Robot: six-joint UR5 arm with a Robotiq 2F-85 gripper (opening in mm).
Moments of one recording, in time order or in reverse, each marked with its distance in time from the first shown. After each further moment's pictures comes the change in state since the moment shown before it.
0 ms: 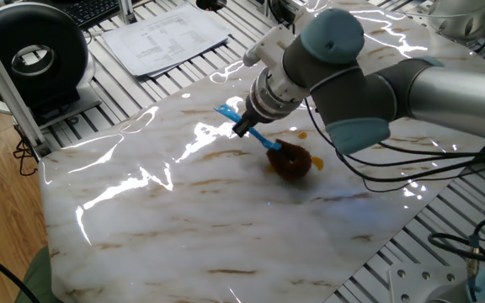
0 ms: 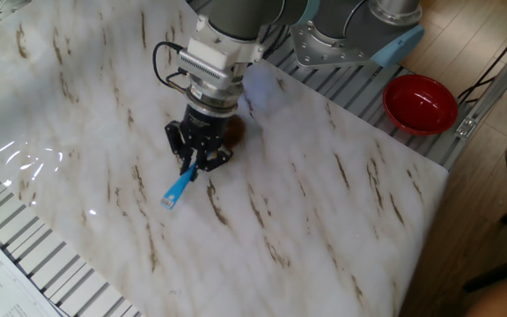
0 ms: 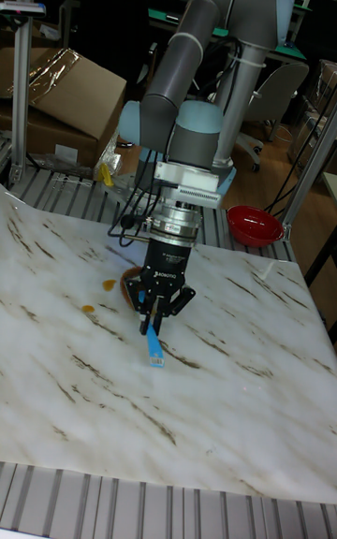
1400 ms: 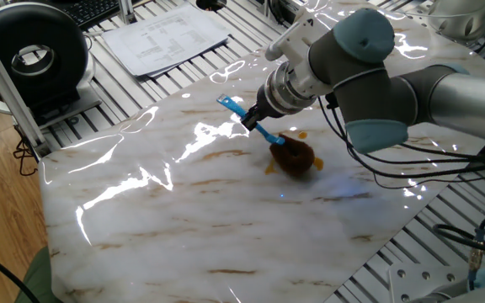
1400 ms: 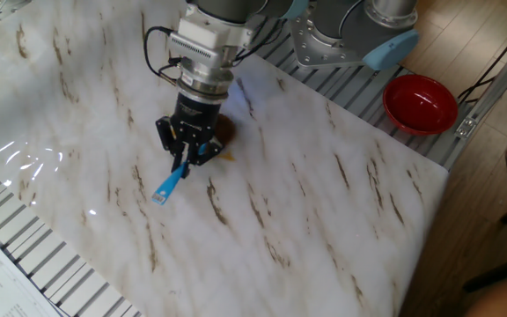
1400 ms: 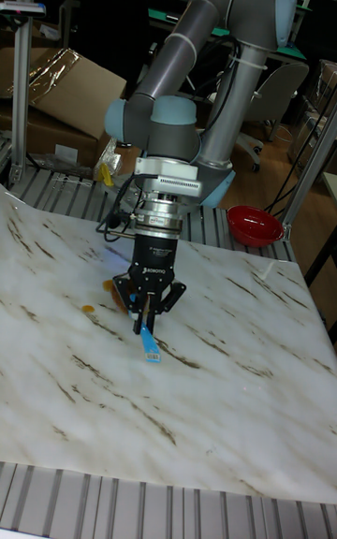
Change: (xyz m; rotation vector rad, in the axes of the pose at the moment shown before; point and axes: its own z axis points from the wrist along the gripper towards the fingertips) arm -0.015 -0.026 -0.001 -0.022 -0.127 -0.076
